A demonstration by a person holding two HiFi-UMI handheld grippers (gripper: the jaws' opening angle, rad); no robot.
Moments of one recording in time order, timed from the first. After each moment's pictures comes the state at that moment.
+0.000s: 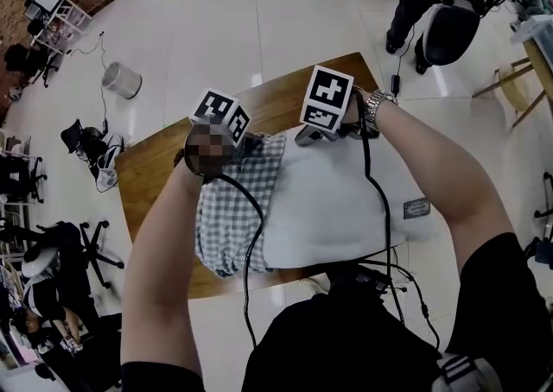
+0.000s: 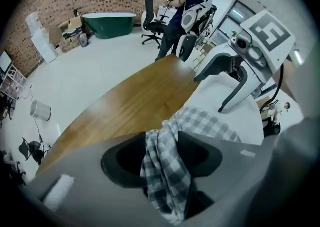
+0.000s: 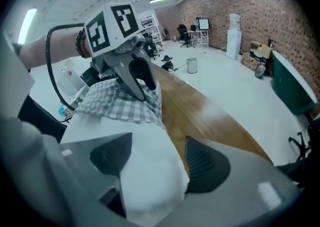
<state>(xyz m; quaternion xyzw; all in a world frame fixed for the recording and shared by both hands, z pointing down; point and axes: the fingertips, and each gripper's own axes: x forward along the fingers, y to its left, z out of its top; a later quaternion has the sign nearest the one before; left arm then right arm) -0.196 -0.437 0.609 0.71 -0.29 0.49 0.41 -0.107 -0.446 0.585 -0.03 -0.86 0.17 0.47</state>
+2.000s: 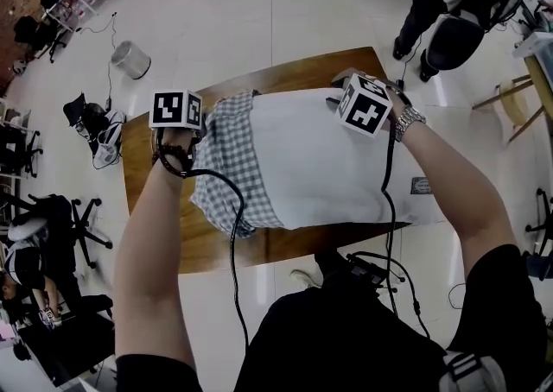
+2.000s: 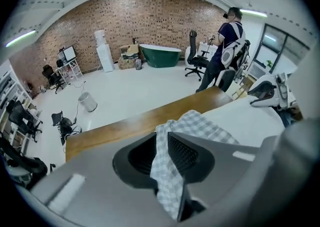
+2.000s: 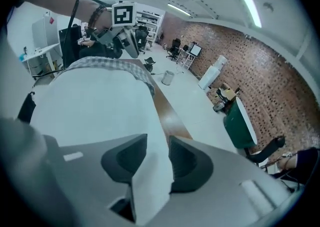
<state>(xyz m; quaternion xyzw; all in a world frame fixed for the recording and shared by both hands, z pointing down) -0.363 -0.396 0.549 0.66 -0.56 0.36 0.35 -0.093 -0.429 0.552 0.14 -0.87 -0.07 0.48</state>
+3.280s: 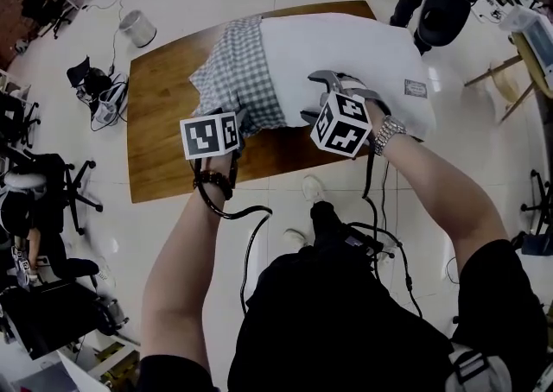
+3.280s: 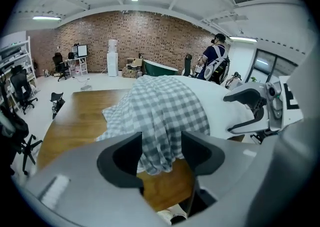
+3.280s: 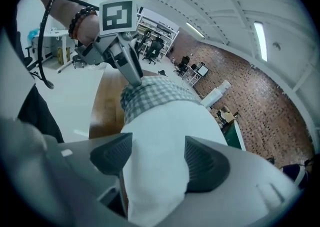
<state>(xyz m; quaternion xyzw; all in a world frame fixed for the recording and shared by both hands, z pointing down) -0.292 -0.137 0.579 0.70 -0.60 0.21 0.33 -0.154 -0.166 0.565 0.14 -0.87 -0.19 0.43</state>
